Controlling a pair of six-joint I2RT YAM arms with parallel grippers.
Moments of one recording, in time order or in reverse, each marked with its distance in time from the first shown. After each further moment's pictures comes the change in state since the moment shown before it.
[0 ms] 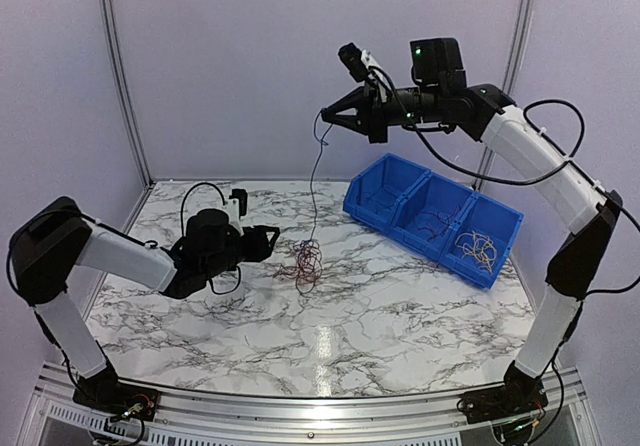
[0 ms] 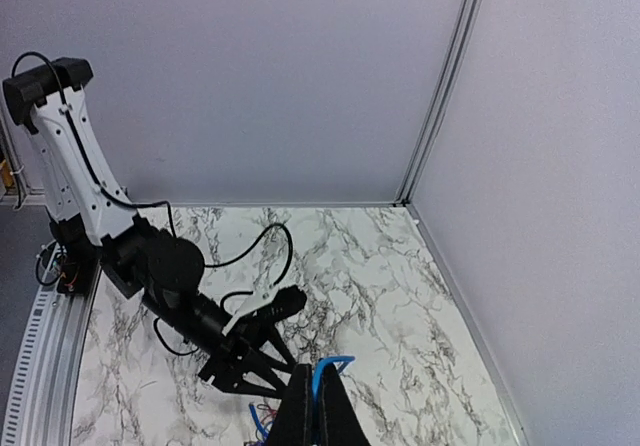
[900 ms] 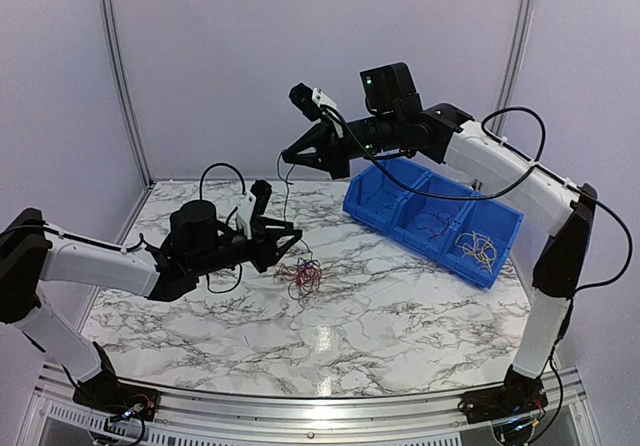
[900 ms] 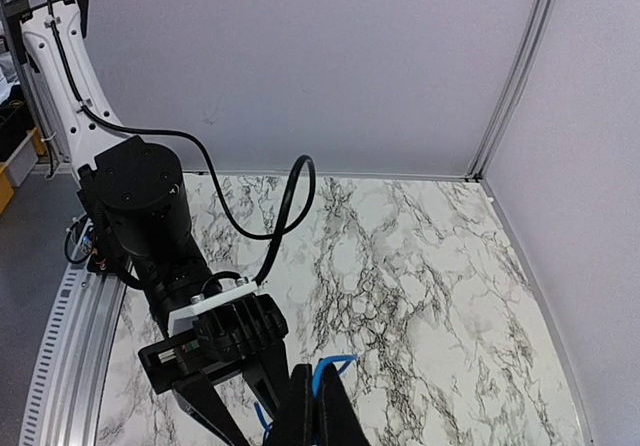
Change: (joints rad) left arm -0.092 -0.248 -0.035 0.021 0.327 0.373; right arm 0.149 0.083 -0.093 0.046 0.042 0.003
